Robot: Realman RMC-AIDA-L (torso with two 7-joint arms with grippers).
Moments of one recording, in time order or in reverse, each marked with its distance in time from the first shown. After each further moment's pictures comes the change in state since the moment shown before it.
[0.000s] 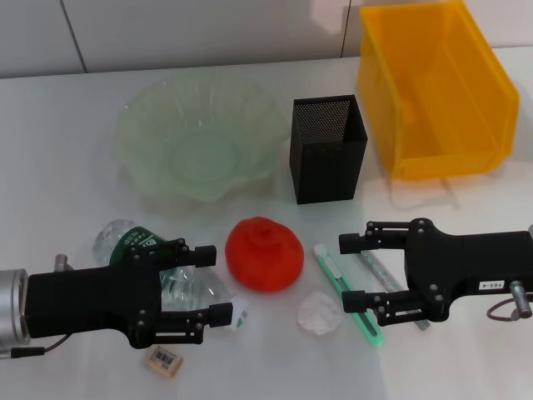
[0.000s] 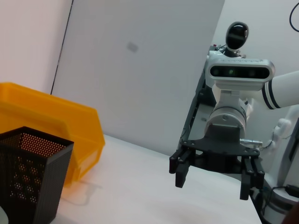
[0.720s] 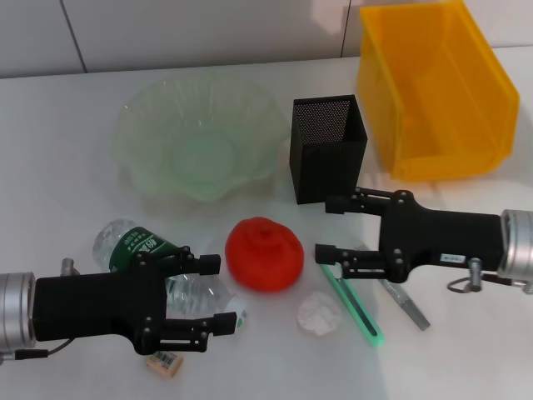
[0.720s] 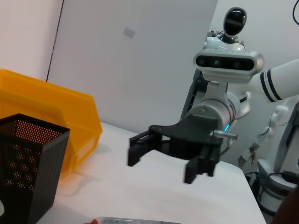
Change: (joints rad) left arm -0.010 -0.003 0.010 0.003 0.036 -0.017 0.002; right arm 0.021 0.003 0.002 0.159 0.115 0.205 -0.137
